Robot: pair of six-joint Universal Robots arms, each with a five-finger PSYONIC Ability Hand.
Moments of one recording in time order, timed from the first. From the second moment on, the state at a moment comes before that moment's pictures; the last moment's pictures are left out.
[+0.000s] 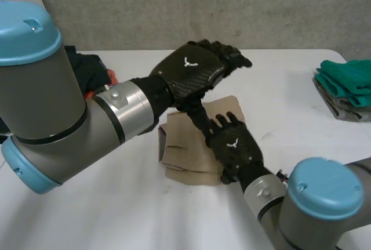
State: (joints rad) left arm 4.09 -1.89 -1.27 3.10 -1.07 3.37; right arm 2.22 -1.14 1.89 -0.57 1.52 2.72; left_hand 0.19 0.20 0.21 0.20 0.05; right_hand 0.24 0.22 0.22 0.21 0.05
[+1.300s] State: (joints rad) left arm 4.13 -1.86 -1.24 3.11 -1.06 3.34; right arm 1.76 -0.93 1.18 -0.70 1.29 2.79; left_hand 0.19 0.20 0.21 0.20 0.05; right_hand 1.02 1.15 1.16 1.20 0.91
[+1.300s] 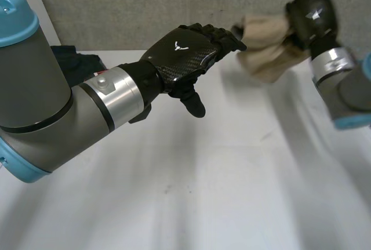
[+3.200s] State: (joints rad) left arm 4.71 -2.02 -1.16 3.30 -1.34 3.69; right arm 1.71 -1.47 1.74 -0.37 0.96 2.86; left_hand 0.19 0.20 0.21 0.20 0.05; right_hand 0.24 0.22 0.22 0.21 0.05
